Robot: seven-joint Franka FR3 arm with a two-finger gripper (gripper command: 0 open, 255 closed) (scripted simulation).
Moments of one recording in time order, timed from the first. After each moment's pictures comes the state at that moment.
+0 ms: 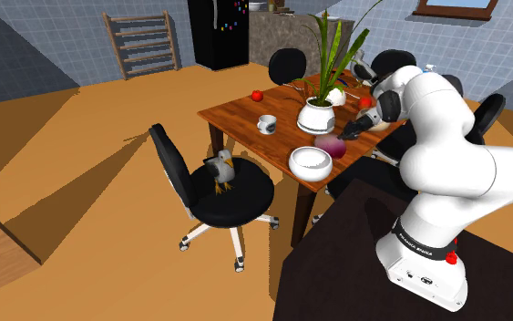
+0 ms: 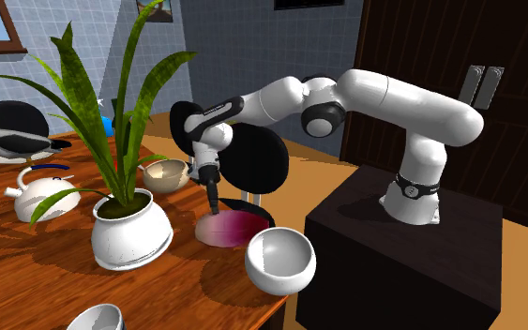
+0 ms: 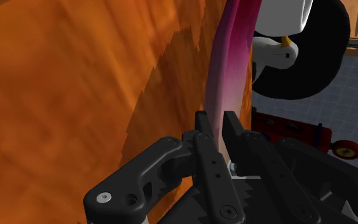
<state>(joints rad) -0.91 1.28 -0.46 -0.96 1.18 1.35 -0.92</state>
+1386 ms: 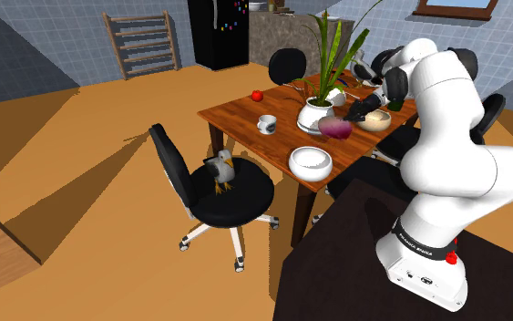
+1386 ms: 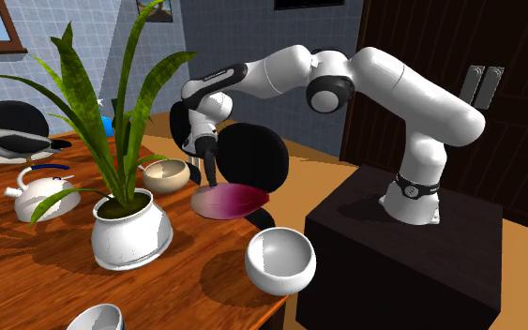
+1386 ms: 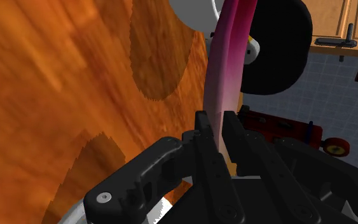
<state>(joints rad) -0.87 1.05 -0.50 -1.10 1.15 1.27 -0.87</state>
